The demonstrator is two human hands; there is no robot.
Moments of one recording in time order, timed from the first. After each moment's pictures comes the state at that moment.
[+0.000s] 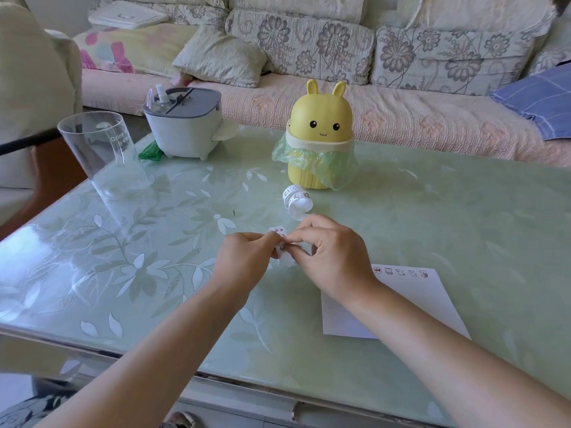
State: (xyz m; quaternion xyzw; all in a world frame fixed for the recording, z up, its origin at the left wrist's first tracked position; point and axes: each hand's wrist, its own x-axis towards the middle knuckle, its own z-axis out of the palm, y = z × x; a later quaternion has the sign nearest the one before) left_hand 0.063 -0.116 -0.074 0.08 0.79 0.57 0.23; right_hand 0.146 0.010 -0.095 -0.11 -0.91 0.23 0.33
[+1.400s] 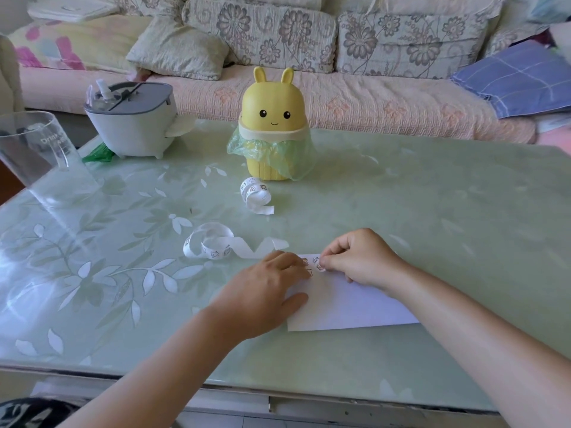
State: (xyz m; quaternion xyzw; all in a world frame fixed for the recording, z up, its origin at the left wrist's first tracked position) left_hand 0.105 -0.083 -0.135 0.63 0.74 0.22 0.03; right_hand 0.227 0.087 -0.085 -0.37 -0.81 0.46 0.03
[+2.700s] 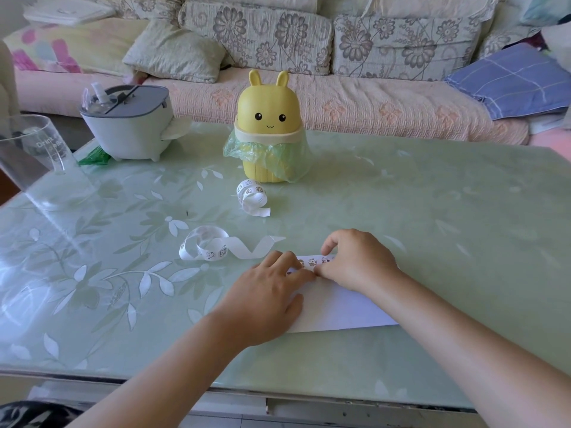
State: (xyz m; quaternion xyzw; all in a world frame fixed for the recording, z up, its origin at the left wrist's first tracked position) left_hand 0.119 -0.080 -0.129 0.63 0.76 0.16 -0.02; right_hand 0.223 0.078 -0.078 -0.41 -0.89 0.19 0.01
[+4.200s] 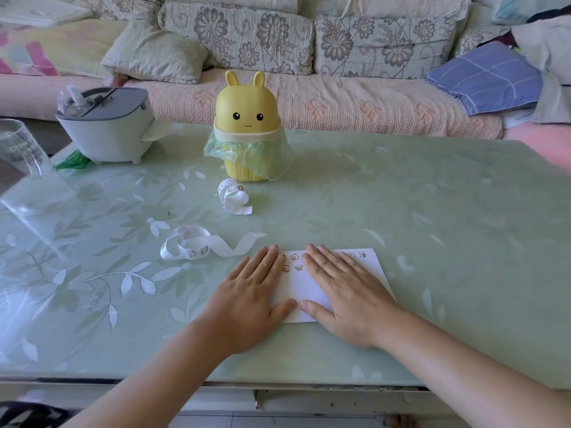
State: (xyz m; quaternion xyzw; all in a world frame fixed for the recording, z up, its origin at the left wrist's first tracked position) left_hand 0.130 -0.085 -0.144 0.60 0.80 0.07 0.01; right_hand 0.289 0.067 -0.121 -0.16 -0.98 0.05 -0.07
